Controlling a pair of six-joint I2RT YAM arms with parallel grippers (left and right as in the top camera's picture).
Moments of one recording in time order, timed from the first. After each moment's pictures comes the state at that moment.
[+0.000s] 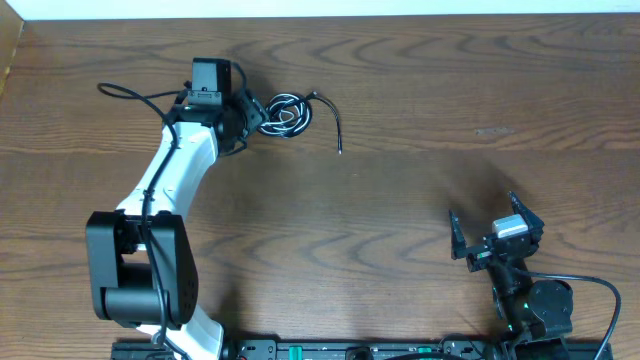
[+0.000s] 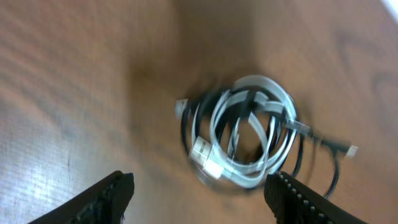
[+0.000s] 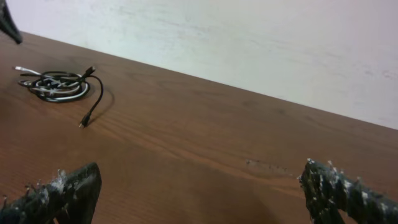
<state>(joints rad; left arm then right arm) -0.07 1.79 1.26 -0.47 0.07 -0.71 0.16 0.01 0.01 -0.06 -0.09 -0.14</state>
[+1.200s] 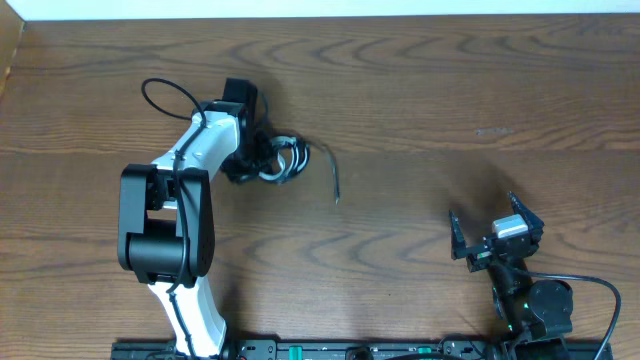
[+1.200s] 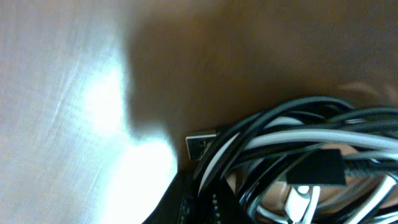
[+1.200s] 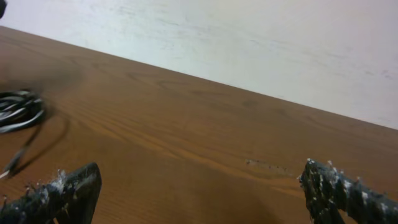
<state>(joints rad) -0.11 2.02 1.32 -0.89 0.09 -0.62 0.16 0.01 0.01 -0.06 -0.09 -0.14</state>
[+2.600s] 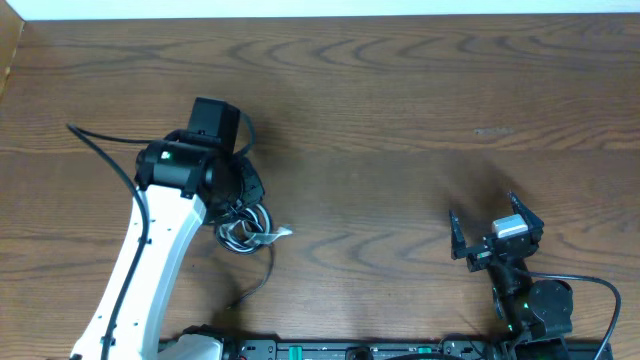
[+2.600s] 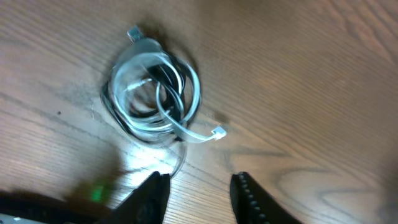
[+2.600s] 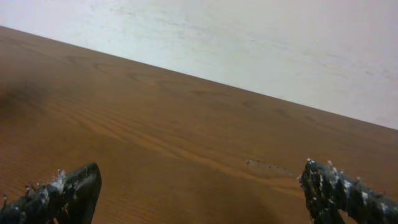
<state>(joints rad) -0.20 1.36 1.26 -1.27 0.05 -0.65 0.16 0.01 0.01 -0.06 -0.09 -0.14</state>
